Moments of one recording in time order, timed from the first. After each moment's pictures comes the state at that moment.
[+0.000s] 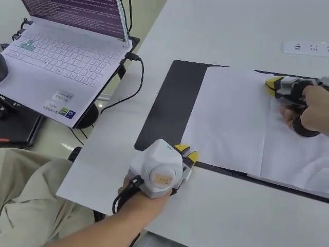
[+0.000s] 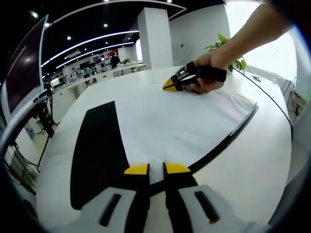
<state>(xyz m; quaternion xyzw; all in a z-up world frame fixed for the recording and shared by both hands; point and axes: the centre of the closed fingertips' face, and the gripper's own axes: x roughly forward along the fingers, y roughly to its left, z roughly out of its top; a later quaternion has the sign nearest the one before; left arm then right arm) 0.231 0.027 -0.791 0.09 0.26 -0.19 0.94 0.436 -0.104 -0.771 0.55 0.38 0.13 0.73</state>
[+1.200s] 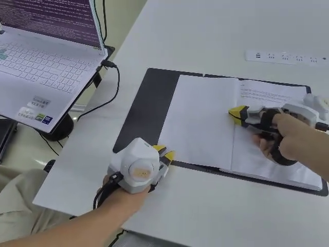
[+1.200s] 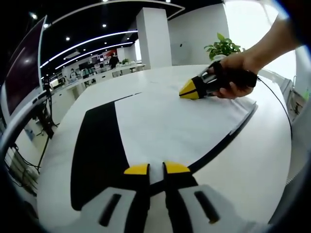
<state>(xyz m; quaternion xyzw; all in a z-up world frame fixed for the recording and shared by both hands) 0.232 0.028 -0.791 0.09 0.26 -0.20 0.94 0.337 -0.096 -0.768 0.53 0.45 0.20 0.69</state>
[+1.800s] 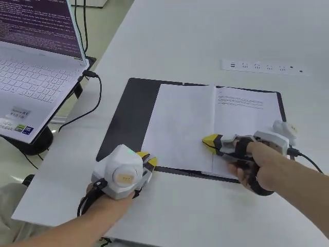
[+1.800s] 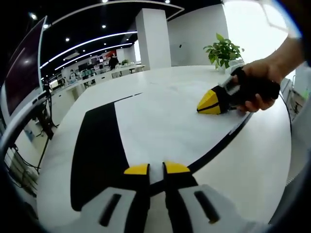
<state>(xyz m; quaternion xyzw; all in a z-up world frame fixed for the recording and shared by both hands) 0.231 0.026 -0.789 0.09 0.25 -0.20 0.94 0.263 -0.090 -0.774 0.54 0.47 0.21 0.67</state>
